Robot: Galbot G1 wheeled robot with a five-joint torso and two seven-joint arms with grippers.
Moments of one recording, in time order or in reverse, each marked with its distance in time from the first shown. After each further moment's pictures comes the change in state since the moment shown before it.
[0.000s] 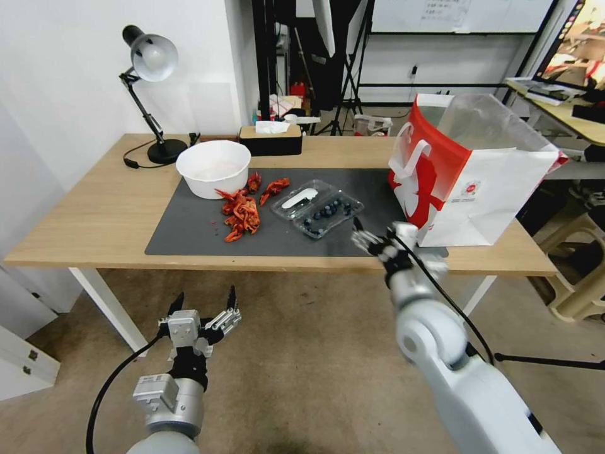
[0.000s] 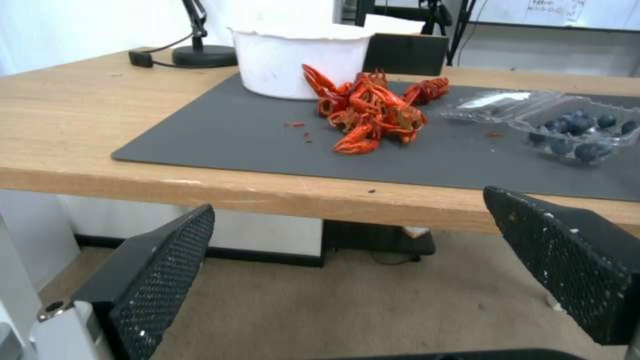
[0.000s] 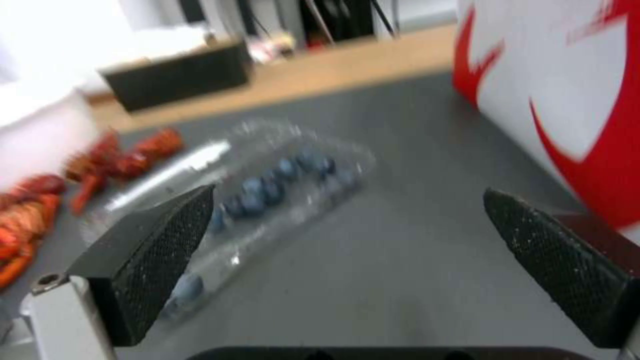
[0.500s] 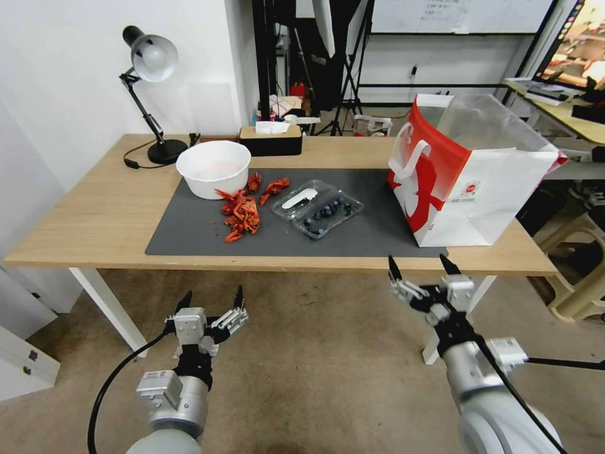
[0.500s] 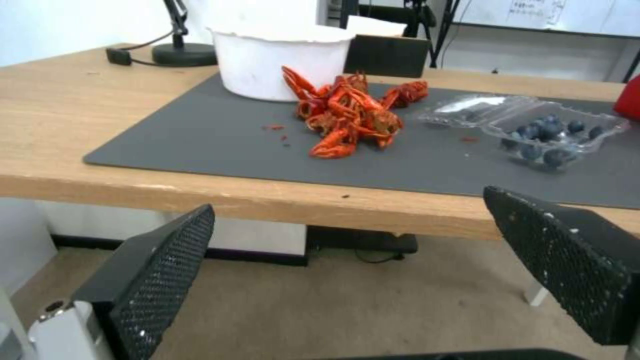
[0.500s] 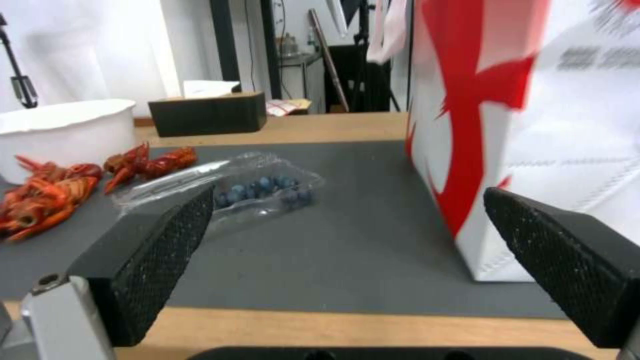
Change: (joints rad) left arm -0.015 0.020 0.024 -0.022 -0.027 0.029 0.000; right arm -0.530 0.064 0.372 0.206 -0.396 0.274 -0.547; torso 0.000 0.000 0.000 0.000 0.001
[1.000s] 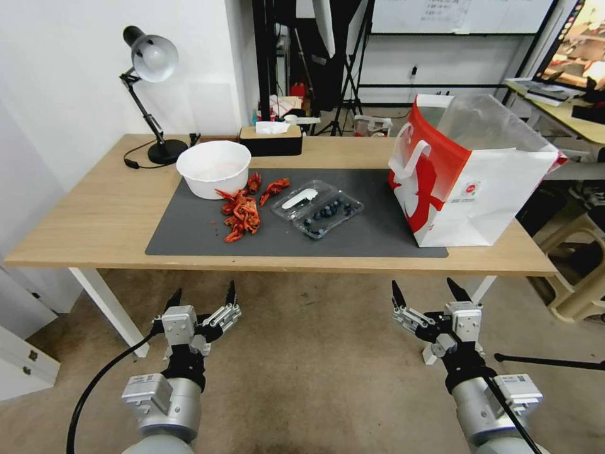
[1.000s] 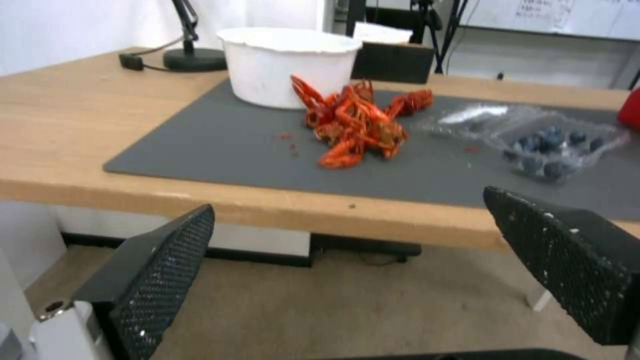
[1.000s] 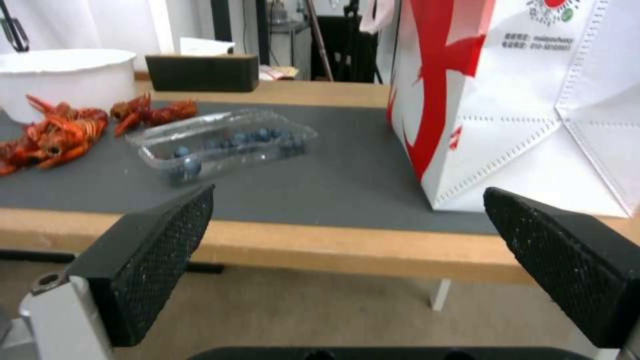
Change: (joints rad) left arm 0.039 -0.021 -0.017 -0.073 0.009 0.027 -0.013; right arm -0.313 0.194 0.064 0.192 -0.241 -0.007 -0.121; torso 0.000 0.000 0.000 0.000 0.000
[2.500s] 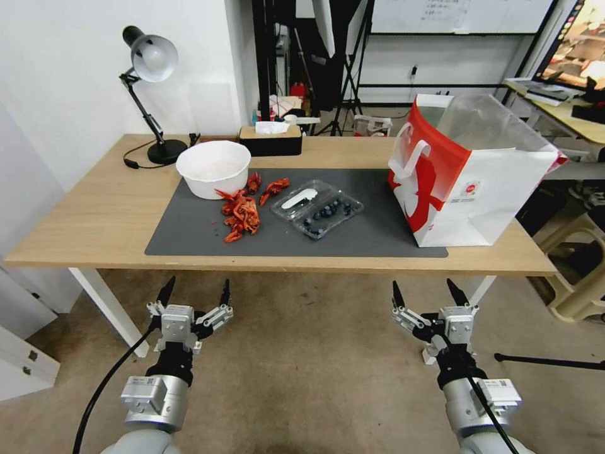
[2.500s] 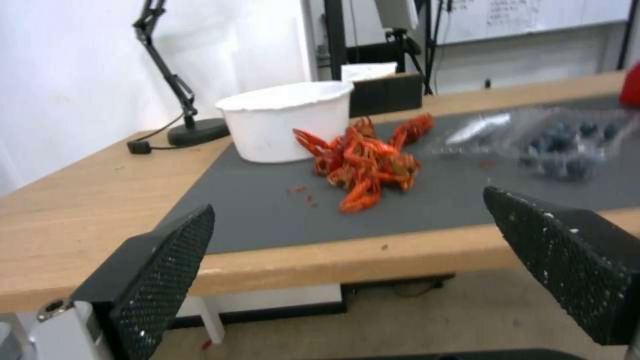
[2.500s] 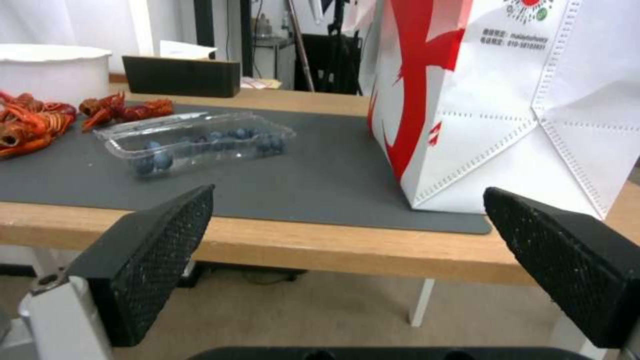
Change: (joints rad) left arm -0.004 -0.194 -0.192 0.079 0.245 -0.078 0.356; right arm 0.037 0.036 0.004 -0.112 -0.058 0.131 -0.004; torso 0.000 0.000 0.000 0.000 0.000
